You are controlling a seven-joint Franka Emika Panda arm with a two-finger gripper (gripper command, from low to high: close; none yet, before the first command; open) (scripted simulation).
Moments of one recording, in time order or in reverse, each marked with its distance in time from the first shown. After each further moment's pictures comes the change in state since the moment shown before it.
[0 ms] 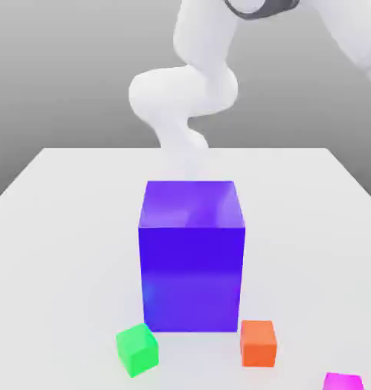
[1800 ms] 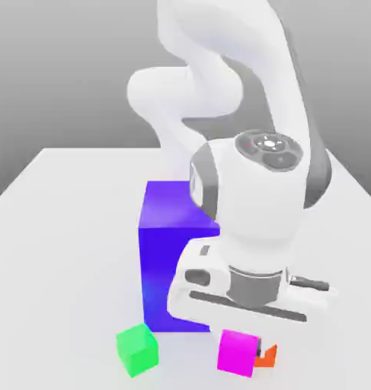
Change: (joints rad) arm -0.579 -0.478 -0.452 -0.423 0.485 0.068 0.429
